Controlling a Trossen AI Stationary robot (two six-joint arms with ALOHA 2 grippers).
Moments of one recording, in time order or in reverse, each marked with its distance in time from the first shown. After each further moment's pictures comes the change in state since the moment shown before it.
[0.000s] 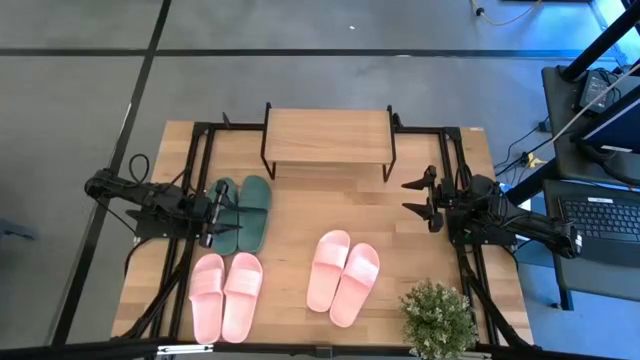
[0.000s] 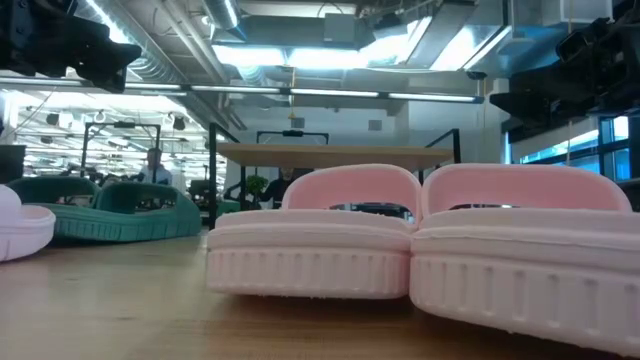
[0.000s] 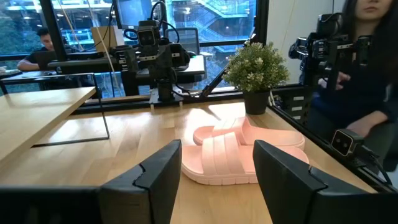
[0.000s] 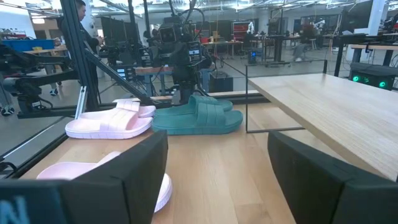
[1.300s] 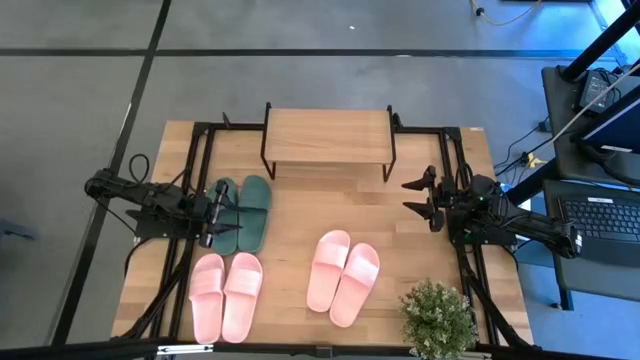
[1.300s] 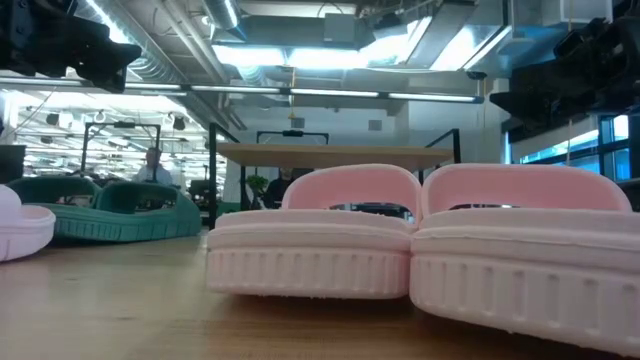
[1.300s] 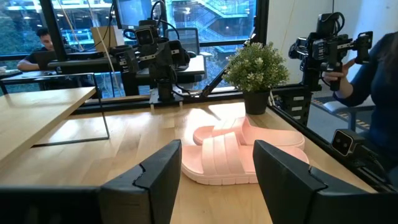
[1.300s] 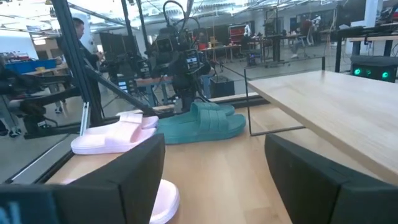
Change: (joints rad) left arm 0.000 0.000 0.000 0.000 0.000 0.000; right arm 0.000 0.000 0.000 0.015 0.000 0.092
